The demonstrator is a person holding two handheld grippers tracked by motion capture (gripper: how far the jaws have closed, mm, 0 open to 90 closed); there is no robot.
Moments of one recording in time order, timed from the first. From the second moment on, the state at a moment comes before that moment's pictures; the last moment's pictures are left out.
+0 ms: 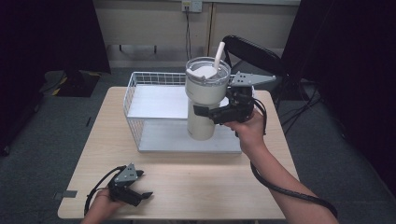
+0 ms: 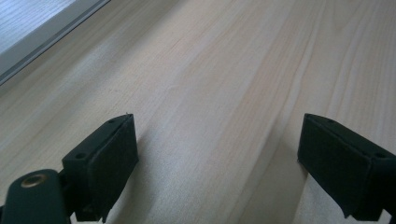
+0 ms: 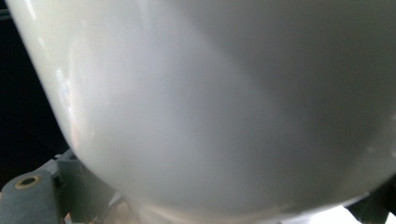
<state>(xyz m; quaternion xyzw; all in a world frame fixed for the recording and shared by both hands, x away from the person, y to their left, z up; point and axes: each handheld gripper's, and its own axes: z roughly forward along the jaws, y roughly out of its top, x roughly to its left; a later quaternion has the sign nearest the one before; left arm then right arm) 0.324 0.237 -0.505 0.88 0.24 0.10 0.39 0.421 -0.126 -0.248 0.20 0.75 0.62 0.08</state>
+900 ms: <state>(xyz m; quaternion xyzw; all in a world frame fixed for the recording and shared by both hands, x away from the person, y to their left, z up) 0.324 0.237 -0.505 0.88 0.24 0.10 0.39 0.464 -0.109 -0.234 0.23 0.75 0.60 0.13</state>
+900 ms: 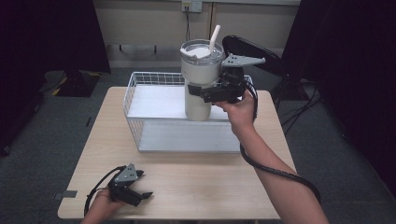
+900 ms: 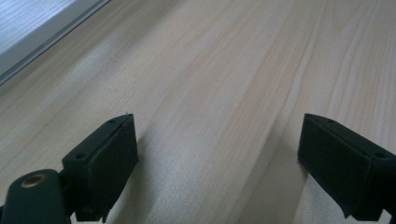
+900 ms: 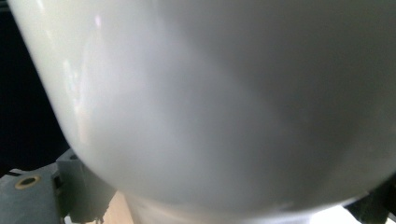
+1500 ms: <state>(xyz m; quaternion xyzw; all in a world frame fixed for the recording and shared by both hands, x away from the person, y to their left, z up) 0.324 0.237 -0.505 0.88 0.24 0.10 0.39 0.494 -0.098 -0.237 0.26 0.75 0.58 0.19</state>
